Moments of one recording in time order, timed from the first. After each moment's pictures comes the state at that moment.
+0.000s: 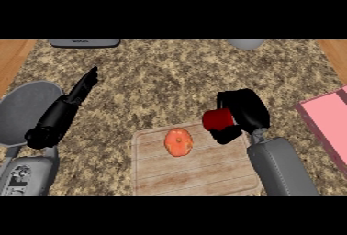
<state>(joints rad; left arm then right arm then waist) -0.23 0.25 0.02 -1.53 -0.14 -0.22 -0.08 -0.40 -0.09 0.17 -1.35 1.23 0.19 0.08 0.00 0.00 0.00</state>
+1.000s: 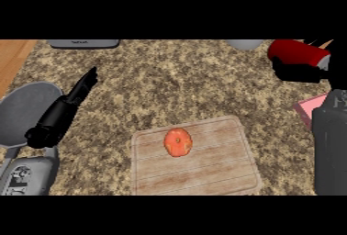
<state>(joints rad) -0.22 0.23 0.03 -1.53 -0.15 -0.23 -0.07 -0.61 -0.18 -0.24 -1.61 1.22 0.13 0.47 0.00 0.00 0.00</state>
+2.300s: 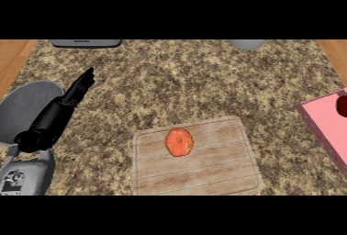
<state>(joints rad) -0.21 0.24 0.05 -1.57 -0.14 -0.27 -0.06 -0.51 -0.68 -0.54 -0.99 0.98 0.47 0.18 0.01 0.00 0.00</state>
